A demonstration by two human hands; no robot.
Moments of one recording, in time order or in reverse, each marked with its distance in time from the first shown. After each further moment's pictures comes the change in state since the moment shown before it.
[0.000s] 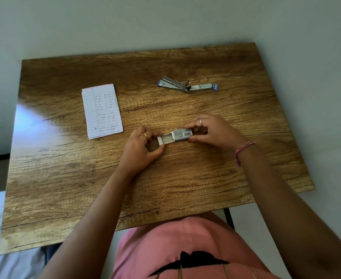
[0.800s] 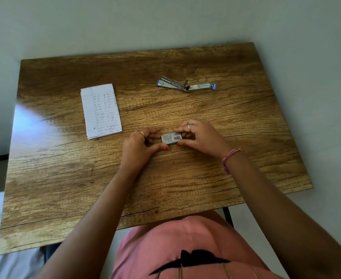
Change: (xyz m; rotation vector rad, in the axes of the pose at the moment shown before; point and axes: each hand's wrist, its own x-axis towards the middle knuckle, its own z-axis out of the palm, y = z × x) left_hand 0.002 0.008 0.003 -0.106 0.070 -0.092; right_hand 0.005 -0.012 0.030 0.070 0.087 -0.084
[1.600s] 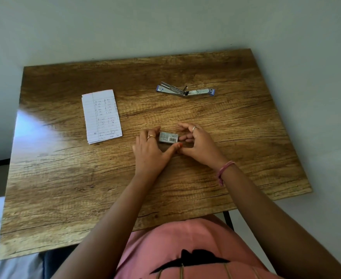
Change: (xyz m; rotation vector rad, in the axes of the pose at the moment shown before) left_hand -0.001 0.019 0.033 0.183 0.126 -0.123; right_hand -0.007 -0.003 0.020 0.355 0.158 0.211
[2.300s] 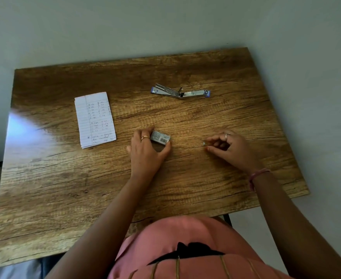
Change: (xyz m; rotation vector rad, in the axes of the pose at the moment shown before) left_hand 0.008 0.004 0.003 -0.028 0.013 -0.052; right_hand -0.033 0.056 -0.072 -0.115 0.110 -0.067
